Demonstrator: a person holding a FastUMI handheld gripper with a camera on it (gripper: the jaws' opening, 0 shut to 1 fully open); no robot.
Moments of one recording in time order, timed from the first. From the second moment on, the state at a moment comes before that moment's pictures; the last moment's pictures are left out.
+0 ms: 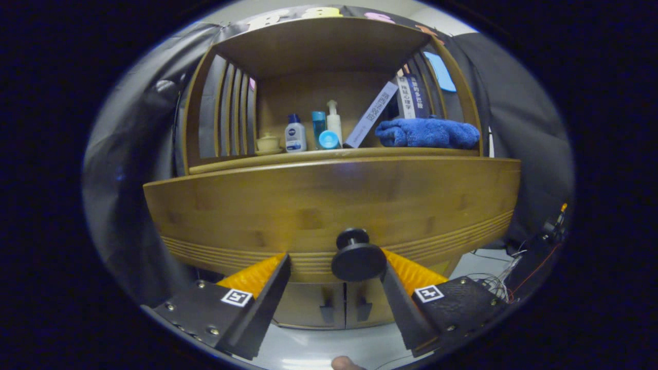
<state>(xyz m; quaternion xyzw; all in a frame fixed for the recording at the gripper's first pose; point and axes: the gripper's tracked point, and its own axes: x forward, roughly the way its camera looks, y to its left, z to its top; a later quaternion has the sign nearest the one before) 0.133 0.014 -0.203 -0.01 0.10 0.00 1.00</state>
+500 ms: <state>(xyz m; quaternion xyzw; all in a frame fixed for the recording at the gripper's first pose) 0.183 0.018 -0.202 -0.01 0.06 0.00 1.00</state>
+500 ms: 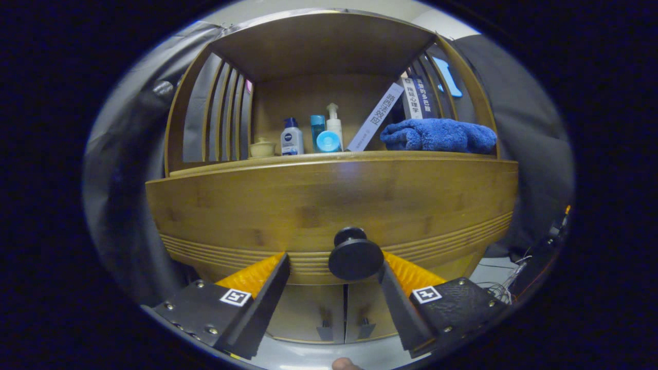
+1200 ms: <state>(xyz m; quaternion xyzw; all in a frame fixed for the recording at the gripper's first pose) 0.212 0.019 -0.202 -0.03 0.03 0.00 1.00</state>
